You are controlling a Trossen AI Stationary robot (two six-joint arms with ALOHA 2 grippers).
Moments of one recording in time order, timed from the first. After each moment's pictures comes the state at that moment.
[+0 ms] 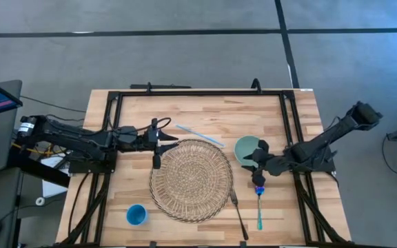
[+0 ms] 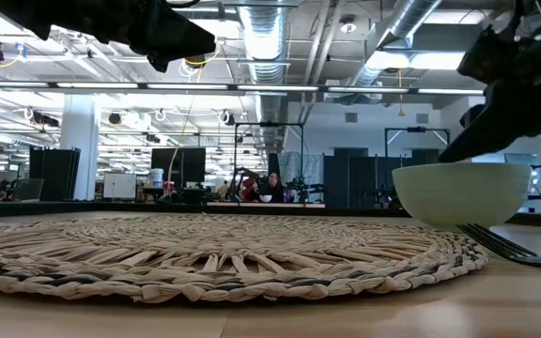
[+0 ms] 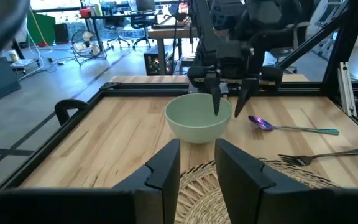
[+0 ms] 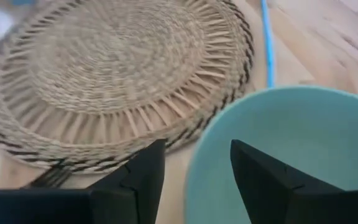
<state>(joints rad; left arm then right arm) -0.11 0.85 0.49 0.37 -0.22 0.07 0.48 1.00 0.32 -0.07 0.55 0.54</state>
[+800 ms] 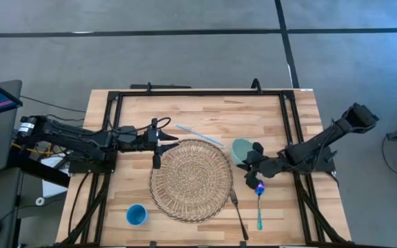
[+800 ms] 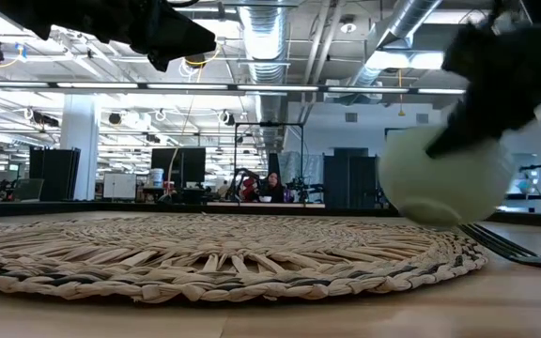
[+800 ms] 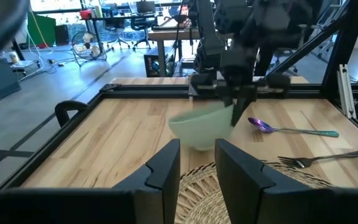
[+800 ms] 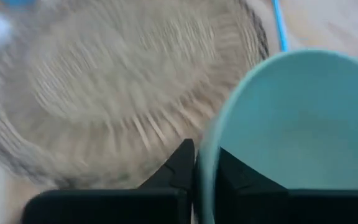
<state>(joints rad) -0.11 0.85 0.49 0.38 -0.22 0.07 0.46 1.14 0.41 0.01 0.51 0.56</state>
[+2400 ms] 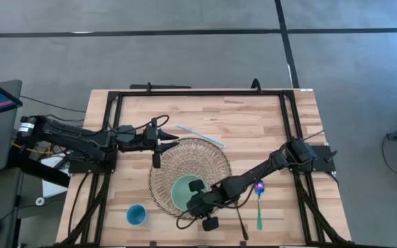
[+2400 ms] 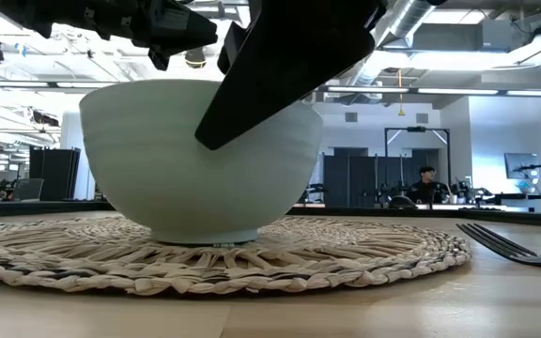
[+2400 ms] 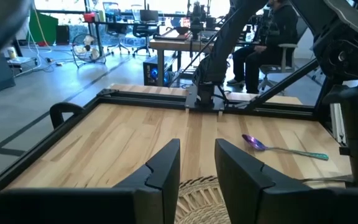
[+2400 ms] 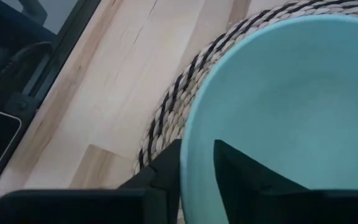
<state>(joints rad) -0.11 0.85 0.49 0.42 -0.22 -0.01 0.47 2.13 1.57 -0.37 0.06 0.07</state>
